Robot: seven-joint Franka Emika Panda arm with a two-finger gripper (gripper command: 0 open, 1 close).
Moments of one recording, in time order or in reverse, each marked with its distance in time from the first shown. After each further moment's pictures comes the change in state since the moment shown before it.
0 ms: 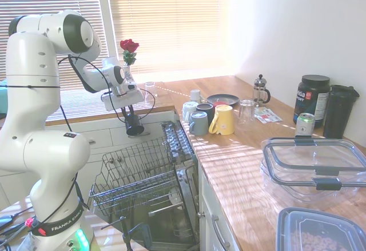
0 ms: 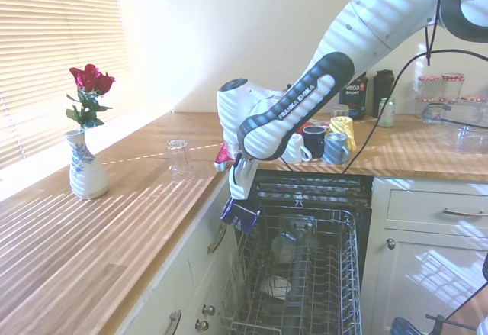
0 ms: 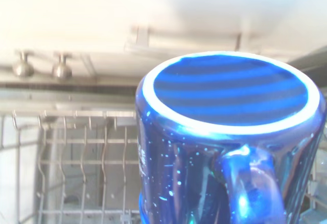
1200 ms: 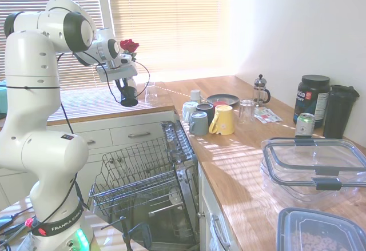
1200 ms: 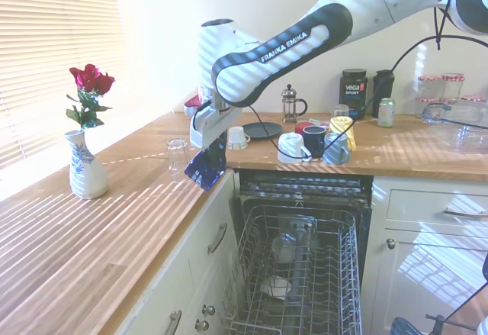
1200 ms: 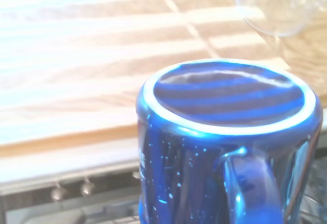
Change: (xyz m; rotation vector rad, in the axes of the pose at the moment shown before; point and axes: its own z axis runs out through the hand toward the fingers) arm 0.040 -0.032 -0.116 0.159 0.100 0.196
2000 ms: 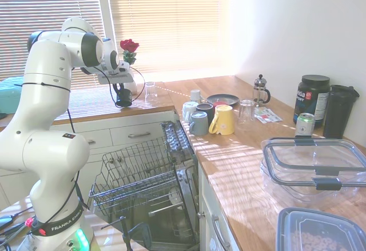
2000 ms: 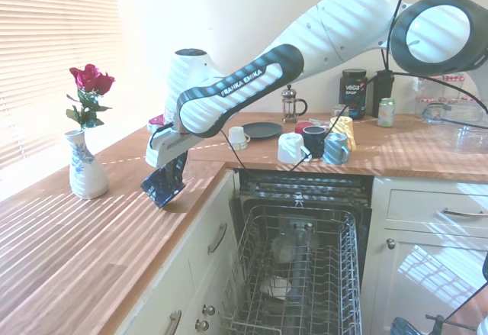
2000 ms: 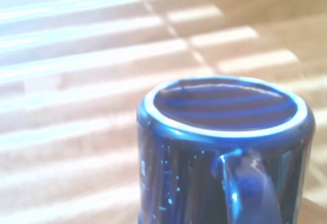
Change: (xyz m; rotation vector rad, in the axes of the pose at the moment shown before) arm 0.017 -0.079 0.059 0.175 0.035 0.045
